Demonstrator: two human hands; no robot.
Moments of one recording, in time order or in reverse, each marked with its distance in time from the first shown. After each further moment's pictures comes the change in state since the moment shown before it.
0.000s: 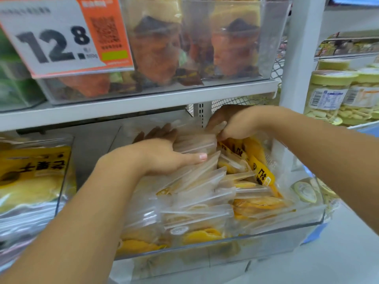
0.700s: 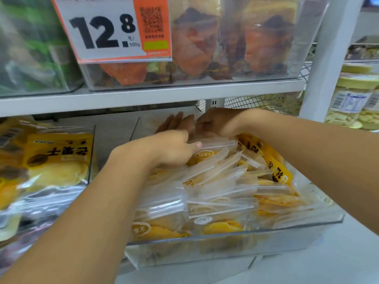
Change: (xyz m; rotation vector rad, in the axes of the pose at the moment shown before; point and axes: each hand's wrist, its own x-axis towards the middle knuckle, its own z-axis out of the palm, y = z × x) left_hand -0.011 -0.015 -0.003 -0.155 0.074 0.055; right_hand 0.034 -0.053 0.013 0.070 -0.034 -0.198
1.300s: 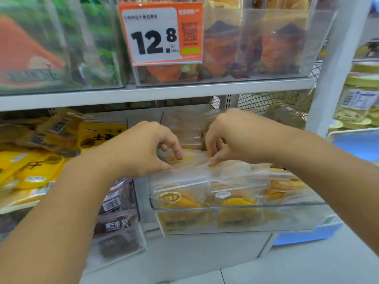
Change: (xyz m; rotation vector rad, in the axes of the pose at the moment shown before) left_hand -0.094 -0.060 -0.022 0.019 0.137 0.184; right_hand -0.102 -0.093 0.004 -0.240 0.216 -0.196
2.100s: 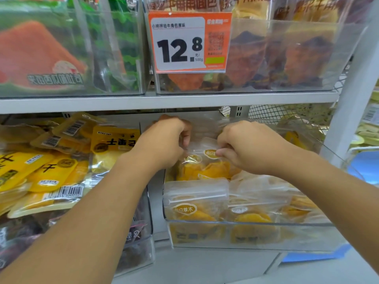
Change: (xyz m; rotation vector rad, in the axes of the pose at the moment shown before) left_hand 0.045 -0.020 0.017 0.017 0.286 -0.167; right_hand 0.024 0.012 0.028 -0.064 0.144 0.064
